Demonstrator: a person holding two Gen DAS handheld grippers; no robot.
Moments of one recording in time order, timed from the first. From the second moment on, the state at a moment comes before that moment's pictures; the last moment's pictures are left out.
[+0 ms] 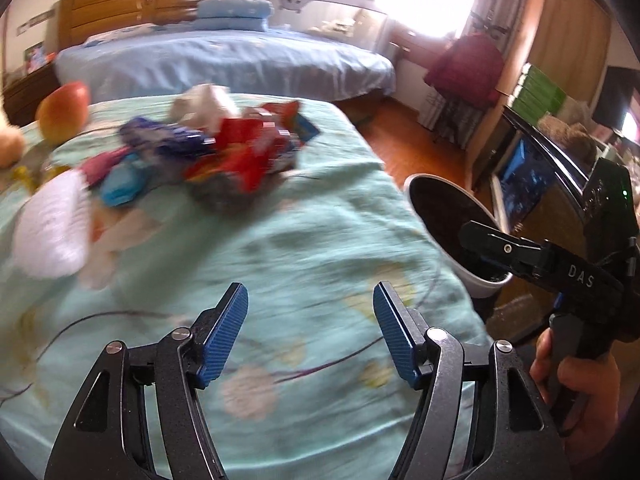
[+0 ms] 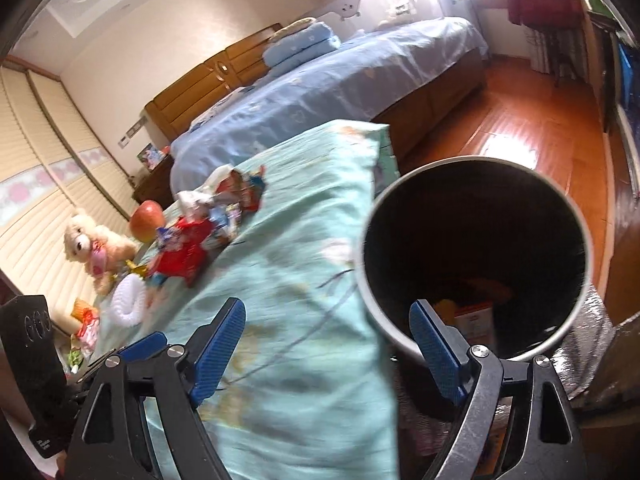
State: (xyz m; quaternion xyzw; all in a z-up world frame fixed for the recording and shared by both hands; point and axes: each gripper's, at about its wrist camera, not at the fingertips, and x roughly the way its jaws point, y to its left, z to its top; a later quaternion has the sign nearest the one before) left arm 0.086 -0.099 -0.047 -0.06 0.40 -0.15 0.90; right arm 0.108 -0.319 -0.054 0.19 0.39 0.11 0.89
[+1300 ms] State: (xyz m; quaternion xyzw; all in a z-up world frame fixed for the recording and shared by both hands) left arm 0.100 0.049 -0.048 -0.13 0.38 0.01 0.92; right arm 0.166 -0.163 -0.054 0.16 0.39 0.17 0.89
